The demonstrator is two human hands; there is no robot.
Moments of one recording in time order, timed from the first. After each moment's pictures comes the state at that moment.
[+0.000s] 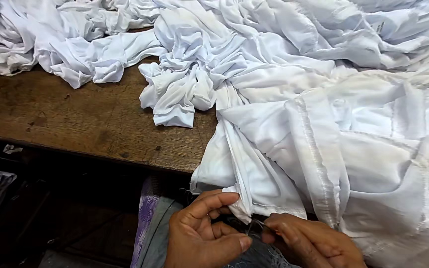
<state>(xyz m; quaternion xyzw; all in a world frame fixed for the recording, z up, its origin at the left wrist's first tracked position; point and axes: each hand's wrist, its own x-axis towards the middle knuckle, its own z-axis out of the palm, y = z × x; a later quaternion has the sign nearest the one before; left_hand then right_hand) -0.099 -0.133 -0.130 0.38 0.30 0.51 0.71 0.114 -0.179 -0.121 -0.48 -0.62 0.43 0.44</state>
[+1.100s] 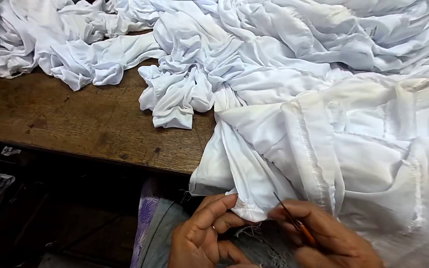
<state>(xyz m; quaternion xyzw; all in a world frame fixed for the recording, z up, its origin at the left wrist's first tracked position) -0.105 -0.141 -0.121 0.42 0.24 0.47 0.74 0.119 -0.178 -0.116 -0.49 -0.61 0.40 0.47</state>
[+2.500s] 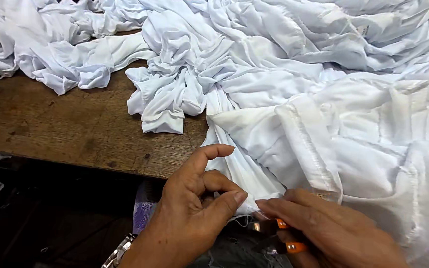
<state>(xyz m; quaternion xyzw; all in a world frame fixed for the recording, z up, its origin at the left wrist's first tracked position) -0.100 -0.063 -0.084 0.64 0.28 0.41 0.58 0.115 -0.142 -0.091 -0.49 -0.78 0.07 0.38</state>
